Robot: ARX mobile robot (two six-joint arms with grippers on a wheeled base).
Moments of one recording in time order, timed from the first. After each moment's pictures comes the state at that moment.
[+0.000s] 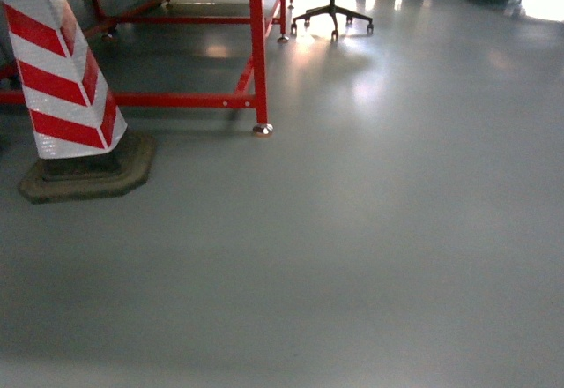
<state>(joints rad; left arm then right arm) 0.00 0.01 0.01 -0.01 0.00 0.00 0.00 0.01 0.01 -0.01 0.00 0.00</state>
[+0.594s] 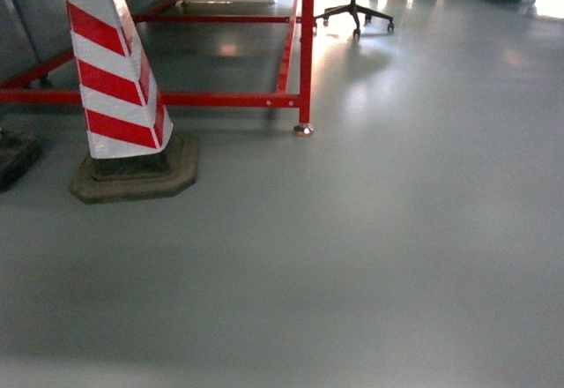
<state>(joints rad) 0.00 0.01 0.01 -0.01 0.00 0.00 0.00 0.01 0.01 0.00 0.00 0.00</state>
